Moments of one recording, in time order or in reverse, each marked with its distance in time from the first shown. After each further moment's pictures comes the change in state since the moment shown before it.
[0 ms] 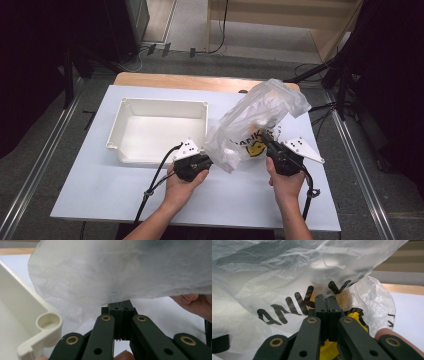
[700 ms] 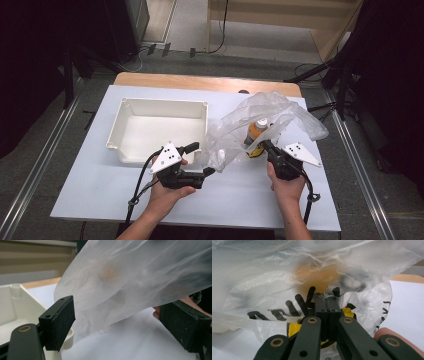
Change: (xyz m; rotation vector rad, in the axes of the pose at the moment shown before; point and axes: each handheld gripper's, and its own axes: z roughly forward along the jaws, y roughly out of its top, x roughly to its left) left arm -0.023 0.021 -0.056 -0.175 0.027 0.111; right arm -0.005 -0.019 0.000 0.057 -0.030 -0.017
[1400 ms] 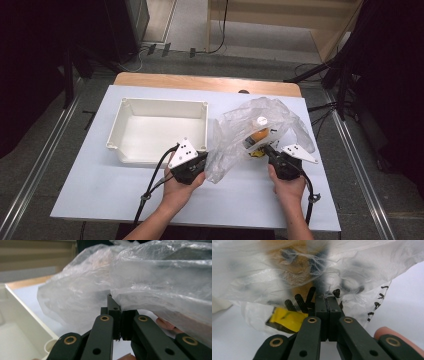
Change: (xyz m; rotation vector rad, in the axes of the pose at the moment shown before) left arm 0.000 -0.010 0.042 0.090 0.020 -0.016; right arm -0.019 -0.021 0.014 0.129 -0.020 0.029
